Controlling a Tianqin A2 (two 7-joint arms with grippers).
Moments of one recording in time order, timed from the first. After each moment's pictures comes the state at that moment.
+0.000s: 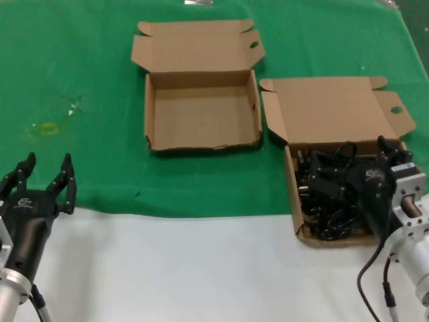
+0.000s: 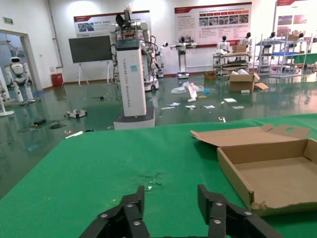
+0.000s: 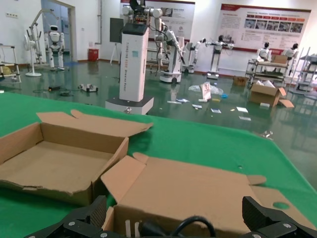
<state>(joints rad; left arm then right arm) 0.00 -0.30 1.60 -1.60 -1.80 0.00 0.00 0.09 0.36 -1.74 1.51 1.85 0.06 -0.03</state>
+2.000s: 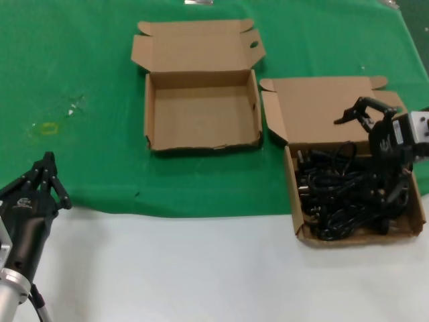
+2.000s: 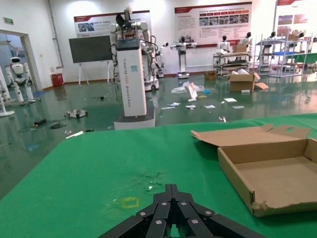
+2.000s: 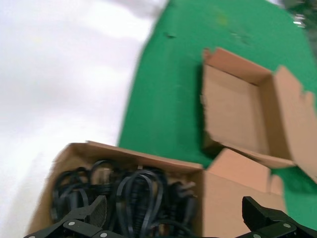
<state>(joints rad) 0.00 -0.30 1.60 -1.60 -1.80 0.00 0.00 1.03 0.76 -2.18 1.04 1.52 -1.20 -0.33</state>
